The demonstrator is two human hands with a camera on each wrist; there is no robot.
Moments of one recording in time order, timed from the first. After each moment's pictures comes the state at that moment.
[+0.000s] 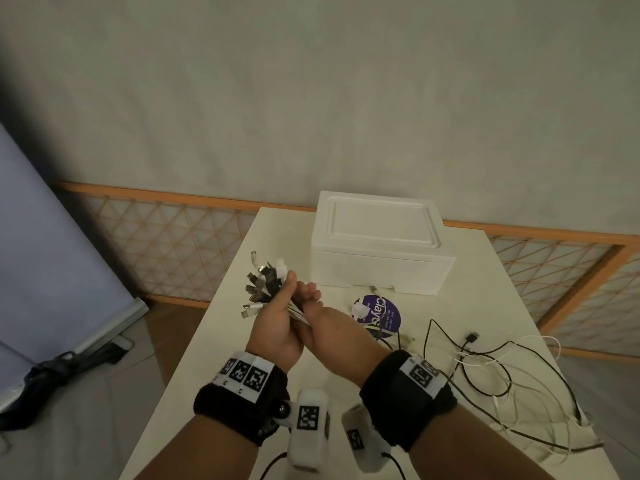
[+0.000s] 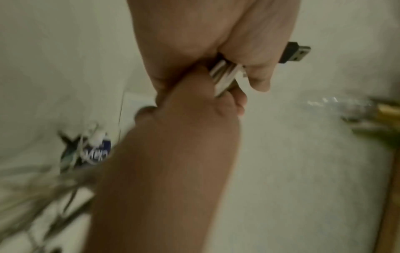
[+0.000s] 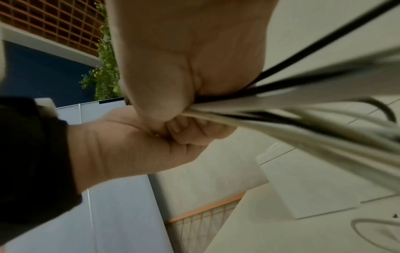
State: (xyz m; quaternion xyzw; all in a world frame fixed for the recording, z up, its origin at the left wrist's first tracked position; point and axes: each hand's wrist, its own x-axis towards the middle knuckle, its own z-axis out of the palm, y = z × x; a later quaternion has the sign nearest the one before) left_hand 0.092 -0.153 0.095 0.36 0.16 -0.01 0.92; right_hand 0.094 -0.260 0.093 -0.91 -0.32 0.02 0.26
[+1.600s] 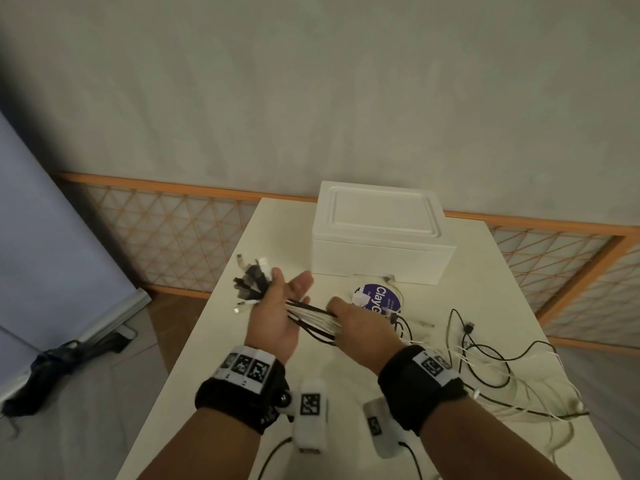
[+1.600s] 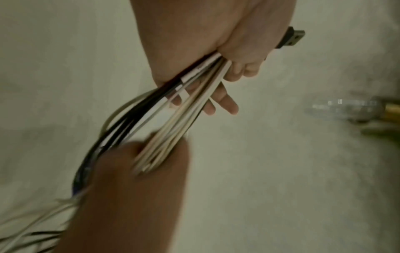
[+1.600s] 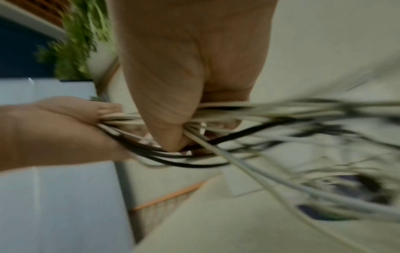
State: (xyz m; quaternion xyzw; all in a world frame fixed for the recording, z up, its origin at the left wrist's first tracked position) left_hand 0.091 -0.146 0.071 0.35 0.19 0.04 0.92; right_hand 0.098 -0.296 0.064 -0.96 -0.23 0.05 0.17
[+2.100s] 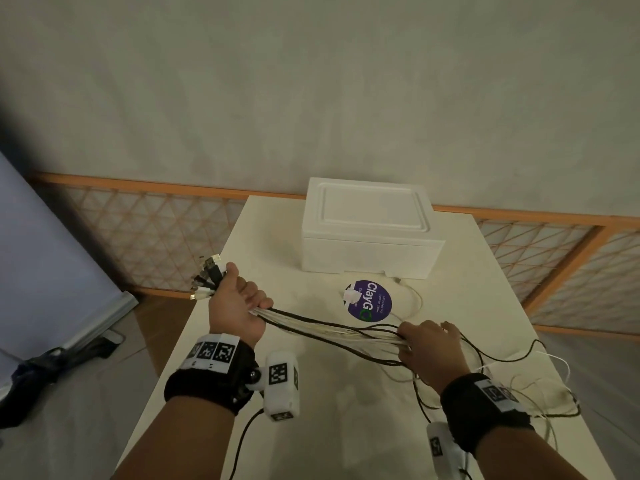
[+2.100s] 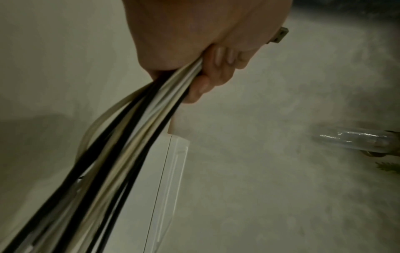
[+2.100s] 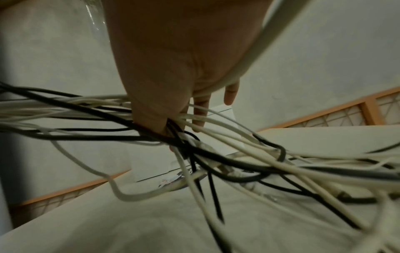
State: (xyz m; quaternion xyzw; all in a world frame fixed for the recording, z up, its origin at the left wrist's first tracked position) left_hand 0.108 -0.103 0.075 0.28 0.27 0.06 0.92; right_hand 0.090 -0.411 0.018 -1.00 -0.06 0.06 0.00
